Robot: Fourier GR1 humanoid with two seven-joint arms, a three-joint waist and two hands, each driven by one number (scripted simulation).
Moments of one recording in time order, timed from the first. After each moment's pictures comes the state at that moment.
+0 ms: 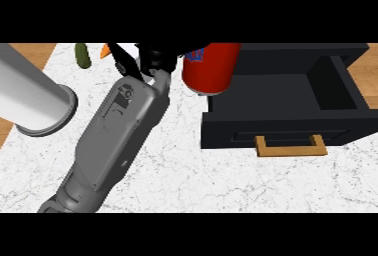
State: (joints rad) left arm -0.99 0.00 -0.13 -1.11 0.29 0.52 0.16; right arm 0.42 -0.02 -0.72 -2.26 -0.58 0.48 0.26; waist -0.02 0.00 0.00
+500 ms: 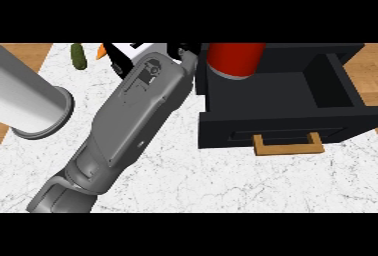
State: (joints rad) left arm -1.21 0.00 -0.19 -0.87 0.42 0.60 0.10; right arm 0.40 -0.01 -0.67 -2.29 -0.53 0.45 0.28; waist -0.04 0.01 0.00
